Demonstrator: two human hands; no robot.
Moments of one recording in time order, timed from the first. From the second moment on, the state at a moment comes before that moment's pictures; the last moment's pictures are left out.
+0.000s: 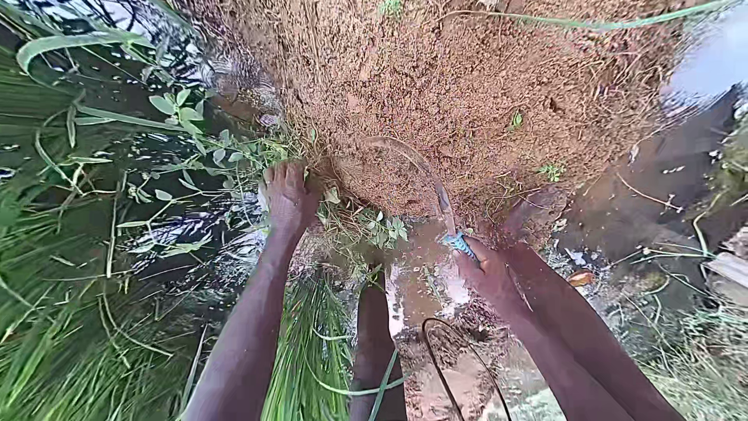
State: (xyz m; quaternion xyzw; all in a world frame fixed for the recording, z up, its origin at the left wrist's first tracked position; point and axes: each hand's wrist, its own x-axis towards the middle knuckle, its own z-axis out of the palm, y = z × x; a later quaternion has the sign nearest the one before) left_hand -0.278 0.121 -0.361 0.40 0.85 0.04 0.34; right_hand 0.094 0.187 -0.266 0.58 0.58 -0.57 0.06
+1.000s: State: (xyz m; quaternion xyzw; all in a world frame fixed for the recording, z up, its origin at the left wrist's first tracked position) left_hand -0.322 0.130 -0.433 0.22 0.86 -0.14 0.43; right_hand -0.125 0.254 -0.348 0.39 0.67 -0.54 0.32
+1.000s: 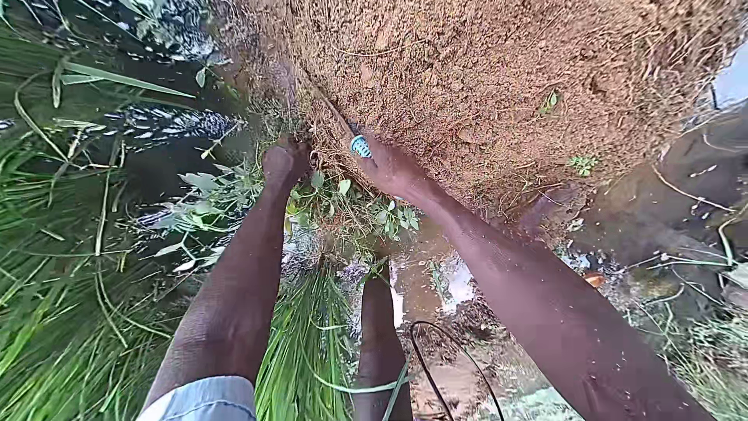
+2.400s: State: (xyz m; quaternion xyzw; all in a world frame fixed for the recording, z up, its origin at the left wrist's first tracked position) left_hand -0.107 0.029 -0.348 0.04 0.89 0.05 0.46; right_hand 0.098 0.265 -0.266 0.32 0.79 -0.47 0.21
